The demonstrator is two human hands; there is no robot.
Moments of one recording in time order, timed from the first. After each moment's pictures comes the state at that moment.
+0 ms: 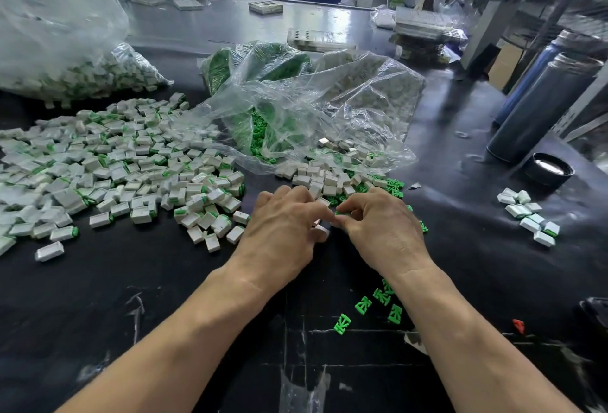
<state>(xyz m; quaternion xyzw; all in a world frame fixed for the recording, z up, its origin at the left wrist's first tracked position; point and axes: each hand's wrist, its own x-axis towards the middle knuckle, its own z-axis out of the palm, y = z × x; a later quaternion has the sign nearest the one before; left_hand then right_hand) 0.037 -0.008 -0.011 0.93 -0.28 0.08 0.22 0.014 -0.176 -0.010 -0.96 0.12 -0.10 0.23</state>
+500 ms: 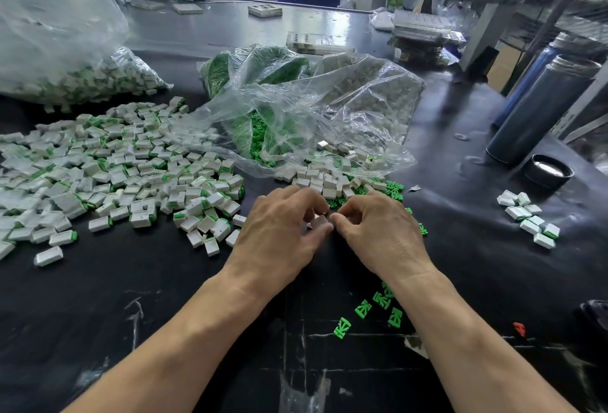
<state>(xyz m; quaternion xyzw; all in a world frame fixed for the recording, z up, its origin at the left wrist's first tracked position) 0.028 -0.004 -0.007 0.90 -0.25 0.12 0.33 0.010 -0.173 -0.006 -0.96 0.10 -0.11 0.22</state>
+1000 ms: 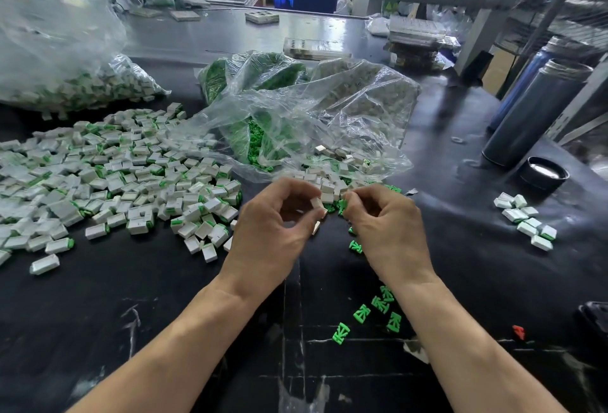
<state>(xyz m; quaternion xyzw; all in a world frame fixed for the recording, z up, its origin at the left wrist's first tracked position) 0.026 -0.006 0.001 0.77 -0.19 0.08 0.60 0.008 -0.175 -0.011 -0.84 0.12 -0.21 0.48</state>
